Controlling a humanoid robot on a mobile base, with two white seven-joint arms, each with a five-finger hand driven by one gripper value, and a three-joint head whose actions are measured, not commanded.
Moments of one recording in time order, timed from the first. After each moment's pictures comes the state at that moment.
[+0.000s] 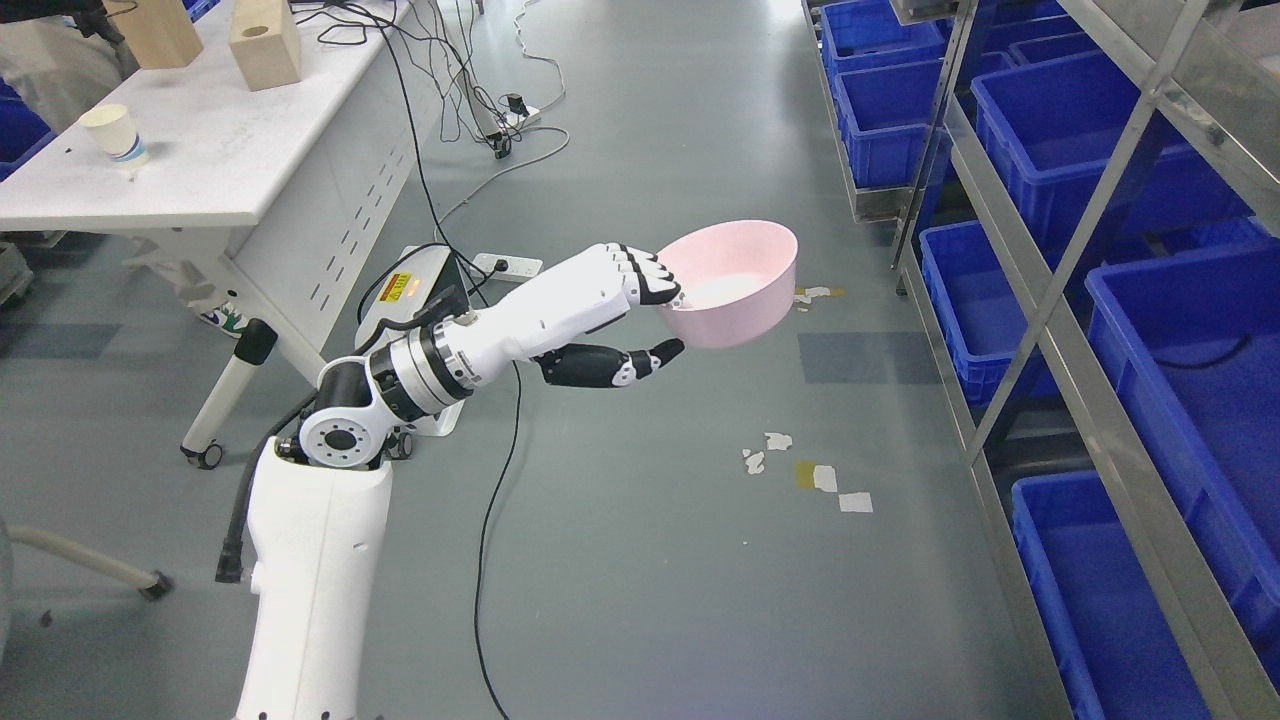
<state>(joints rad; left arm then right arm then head) -0.34 0.10 -0.01 -1.56 -0.24 -0.79 -0.88 0.00 0.00 0.05 0.00 0.05 -0.08 -0.02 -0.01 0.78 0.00</state>
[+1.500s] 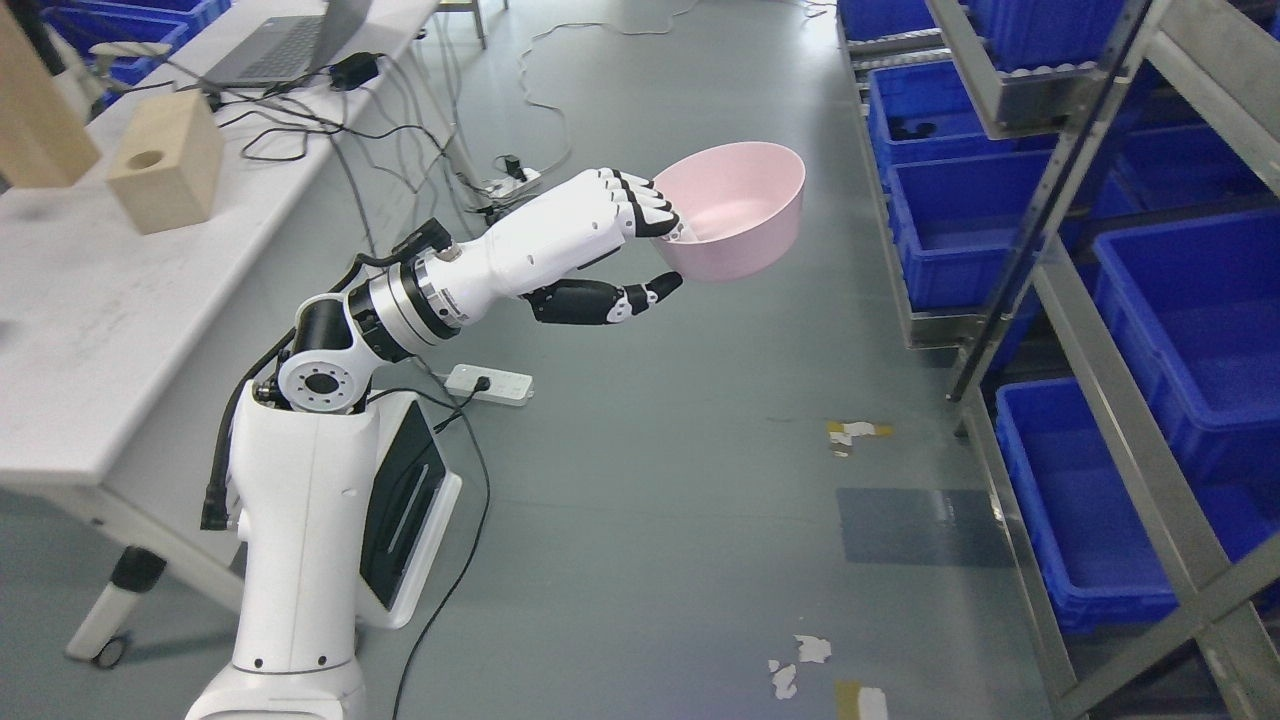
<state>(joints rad) -0.47 0.10 0.00 -1.57 -0.25 -0.79 -0.88 0.00 0.00 0.05 0.00 0.05 -0.08 -0.03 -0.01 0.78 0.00</state>
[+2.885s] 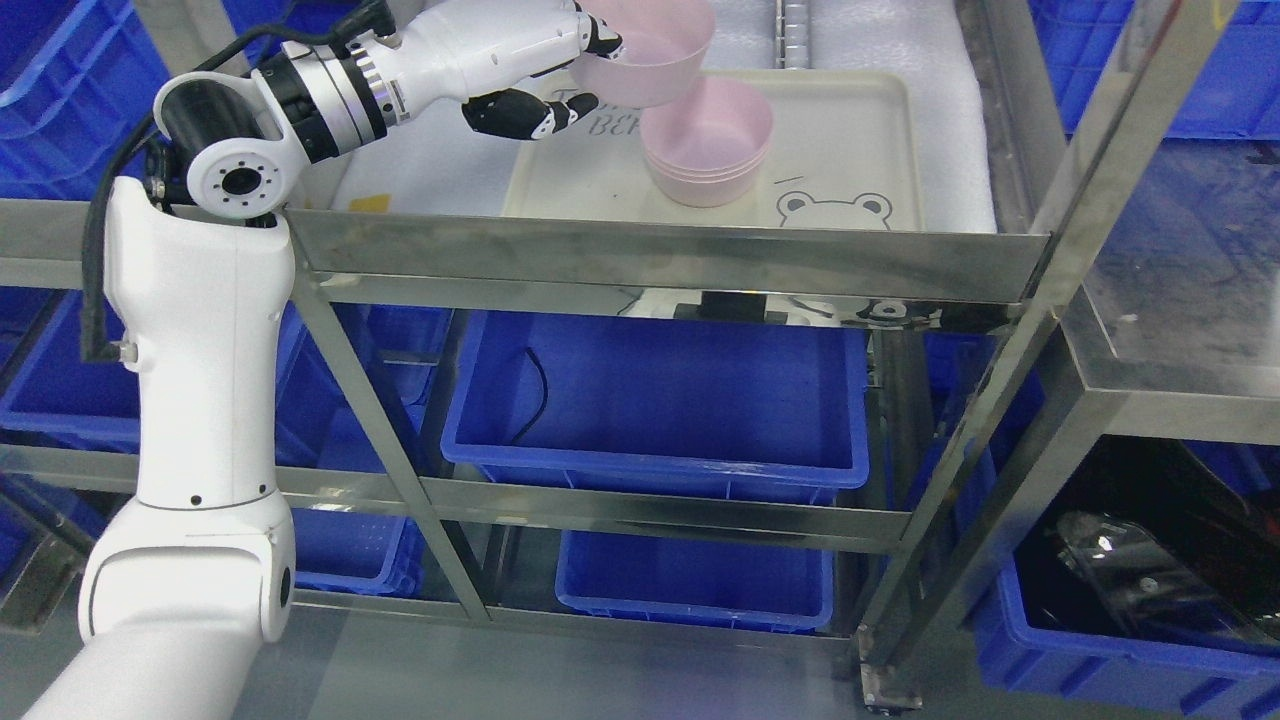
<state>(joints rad) -0.85 0.25 -0.08 -1.46 -0.66 -0.66 -0.88 0.00 0.00 0.05 0.00 0.05 -0.08 -0.03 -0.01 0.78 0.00</state>
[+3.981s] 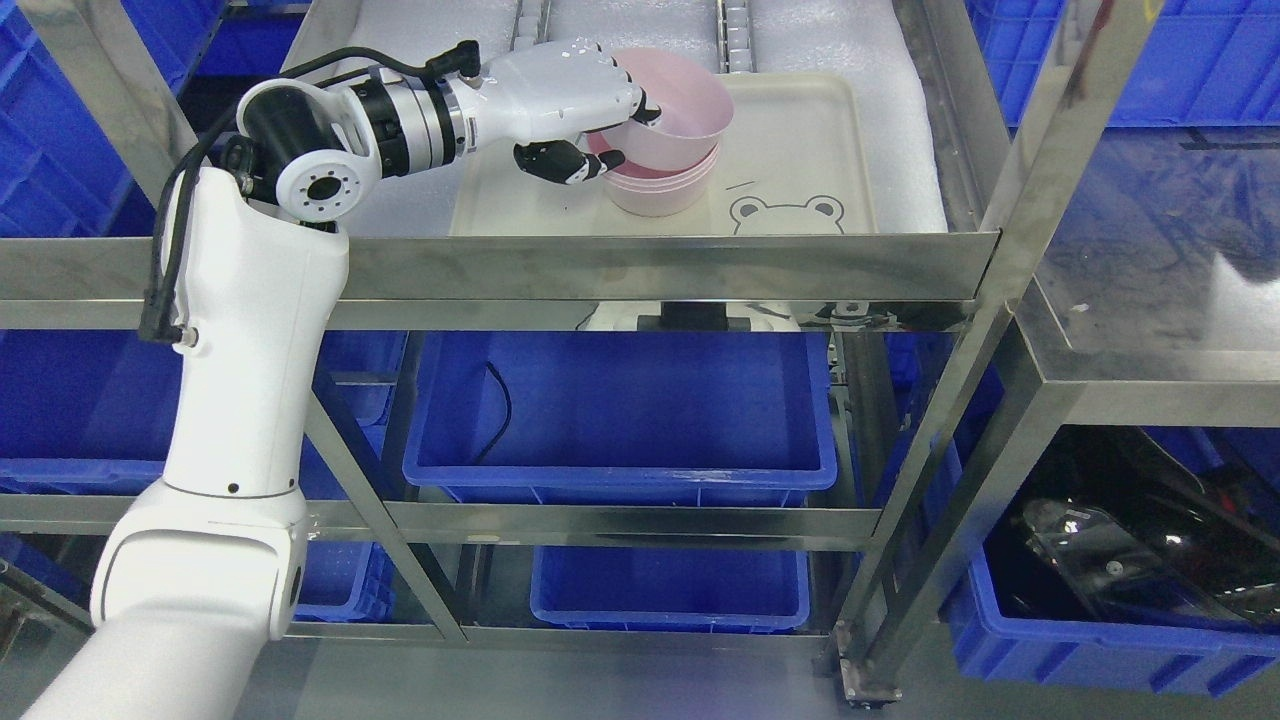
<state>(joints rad) -0.85 0.23 -0.19 -1.39 -0.77 -0.66 -0.88 0.00 0.00 0.05 0.00 0.05 -0.08 -0.03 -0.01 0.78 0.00</state>
